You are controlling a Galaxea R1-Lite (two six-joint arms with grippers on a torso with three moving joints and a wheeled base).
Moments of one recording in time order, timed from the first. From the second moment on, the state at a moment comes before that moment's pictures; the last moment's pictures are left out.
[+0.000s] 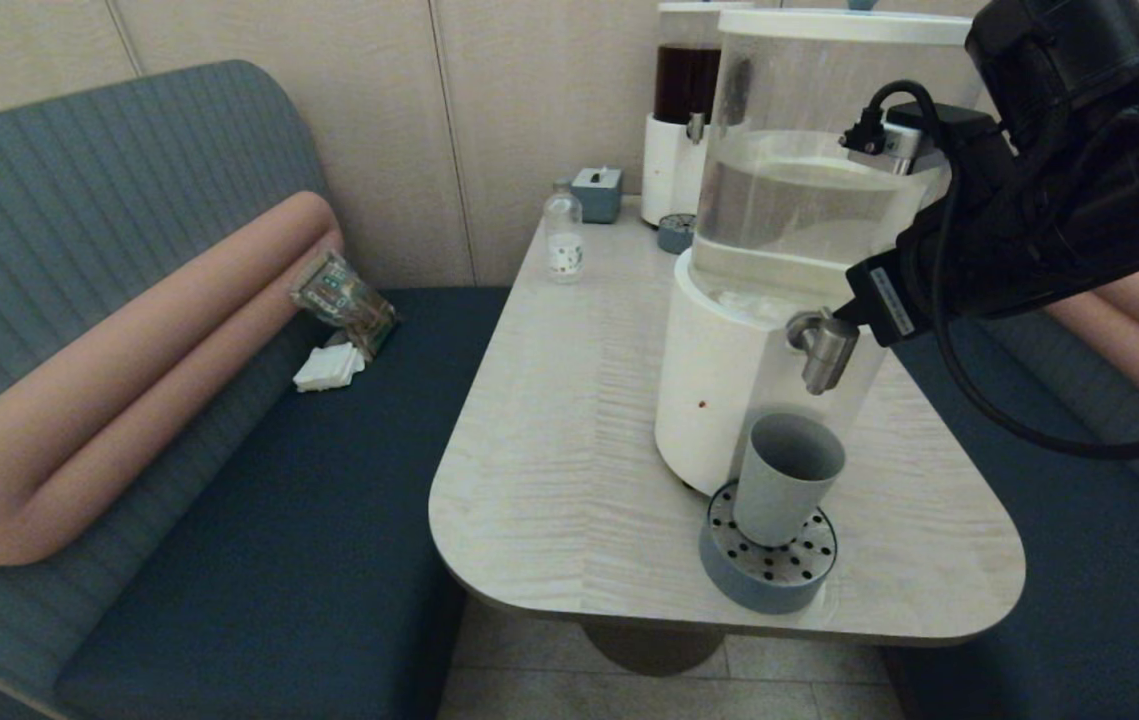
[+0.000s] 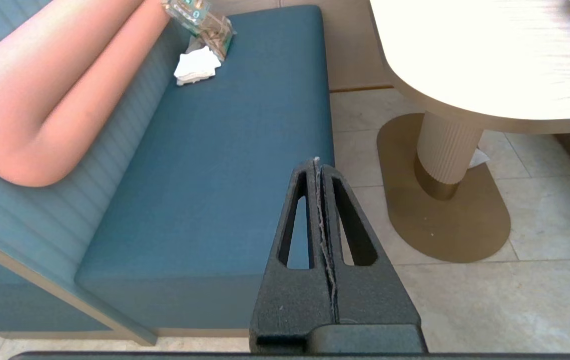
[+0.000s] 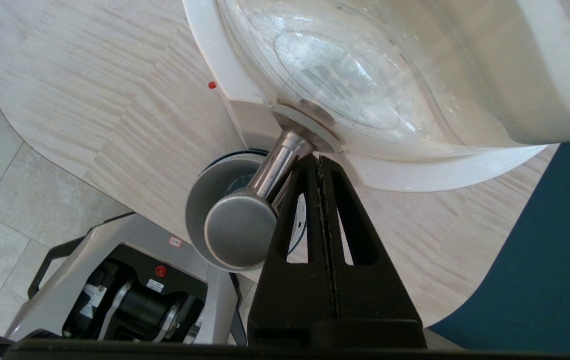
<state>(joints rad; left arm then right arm) 0.00 0.00 0.00 0.00 -0.02 0.10 0.45 1.79 -1.93 0.82 -0.10 -0.04</state>
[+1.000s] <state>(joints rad) 0.00 0.00 0.00 0.00 -0.02 0.10 0.47 1.80 -1.92 0.77 -0.02 -0.03</state>
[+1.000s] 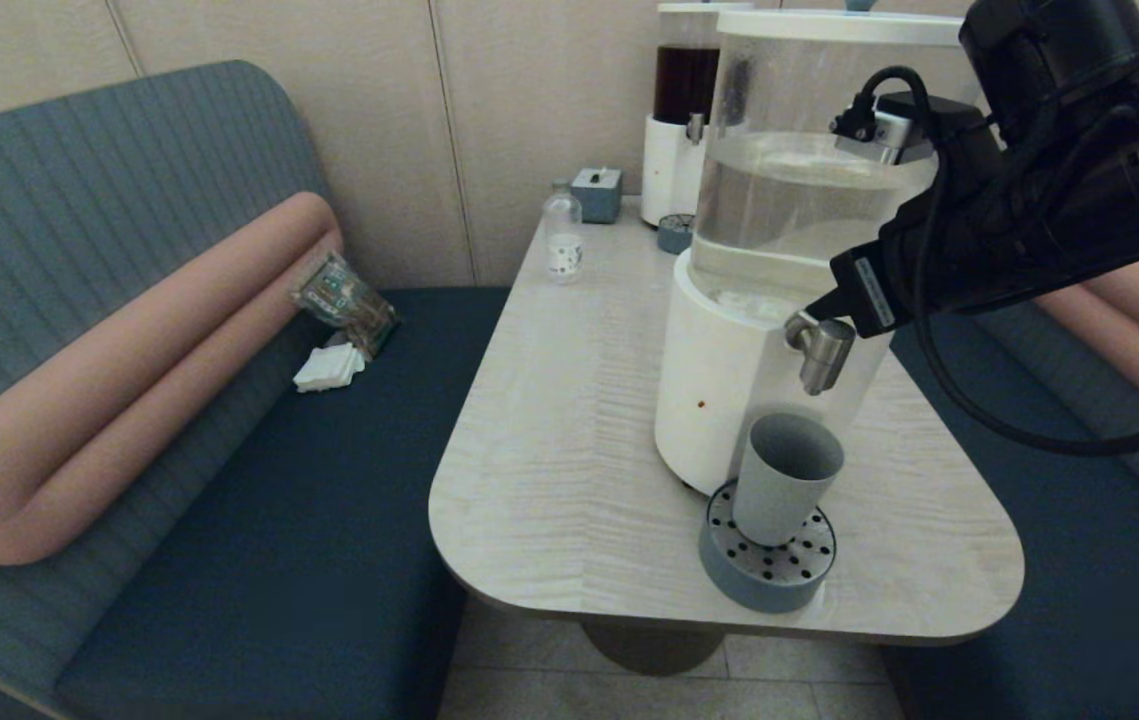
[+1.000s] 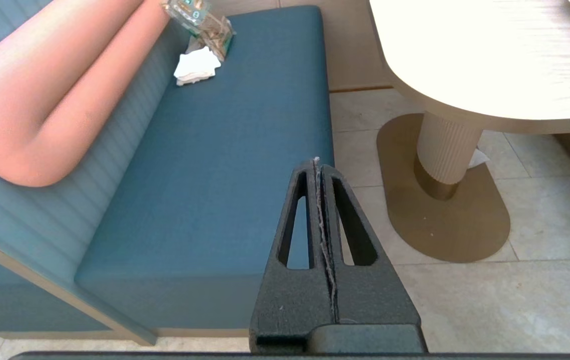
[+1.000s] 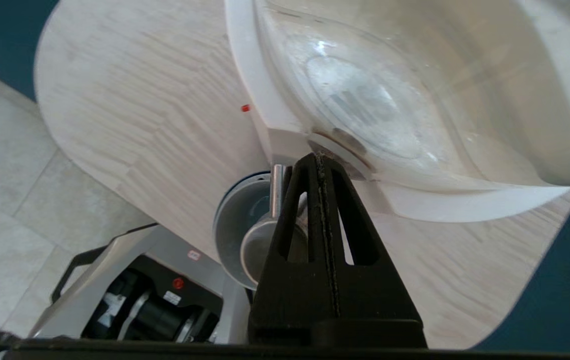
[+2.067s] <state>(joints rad) 0.00 0.00 0.00 0.00 -0.02 0.10 0.41 1.78 -1.92 0.75 -0.01 -0.03</state>
